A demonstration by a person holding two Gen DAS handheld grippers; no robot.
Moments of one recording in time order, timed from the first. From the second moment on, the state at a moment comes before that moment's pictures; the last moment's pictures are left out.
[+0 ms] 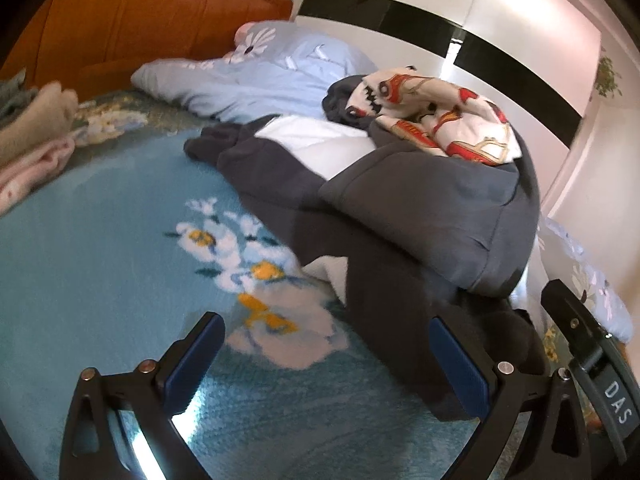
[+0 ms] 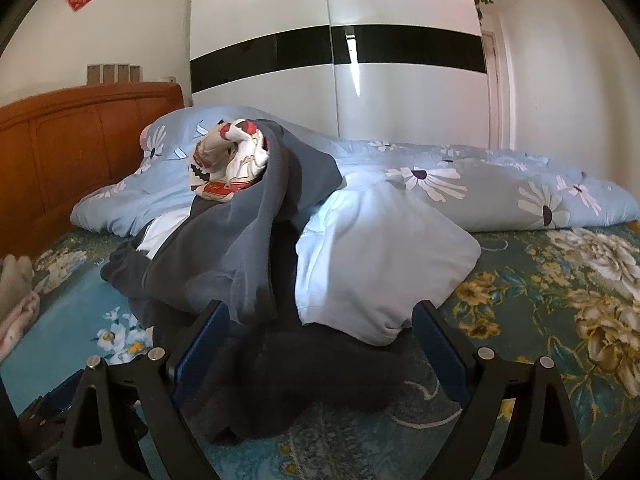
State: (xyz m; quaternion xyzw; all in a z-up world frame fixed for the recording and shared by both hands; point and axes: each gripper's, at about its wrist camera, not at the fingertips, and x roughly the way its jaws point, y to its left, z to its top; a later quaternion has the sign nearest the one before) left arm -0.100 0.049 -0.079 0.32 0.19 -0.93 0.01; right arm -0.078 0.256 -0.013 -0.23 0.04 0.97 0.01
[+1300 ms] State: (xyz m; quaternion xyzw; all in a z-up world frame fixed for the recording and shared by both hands) left arm -0.237 0.143 0.056 0.27 0.06 -0.96 0.03; right arm -0.047 0.409 -0.008 -0.26 0.06 0.96 0.05
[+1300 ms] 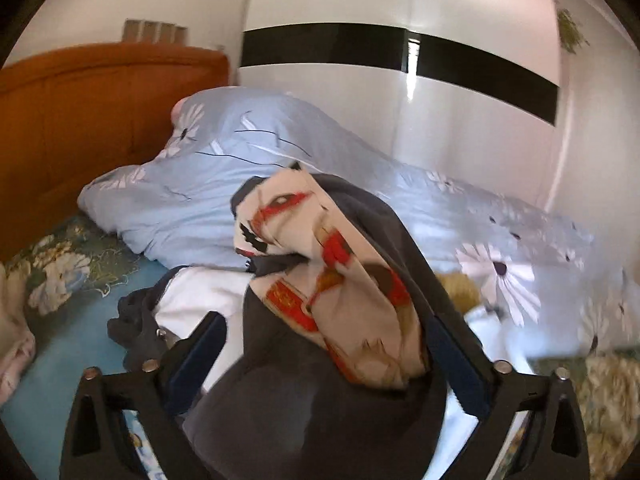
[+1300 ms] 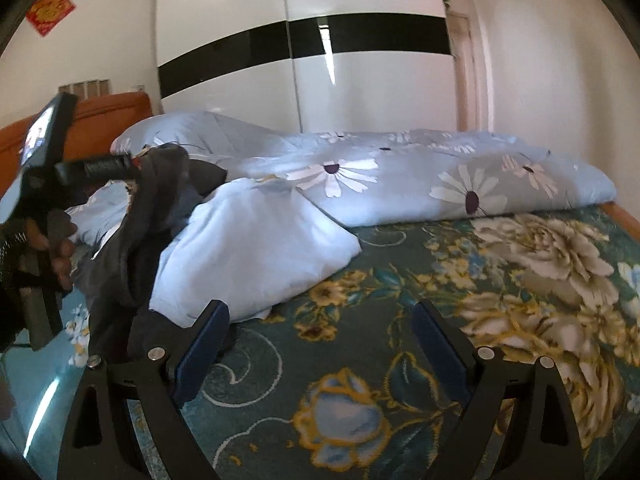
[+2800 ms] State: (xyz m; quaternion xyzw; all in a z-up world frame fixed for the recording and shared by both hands) left arm -0.234 0.067 0.003 0.37 0.46 -0.80 0.05; right arm -0.049 0.395 -0.011 -0.28 0.07 0.96 0.01
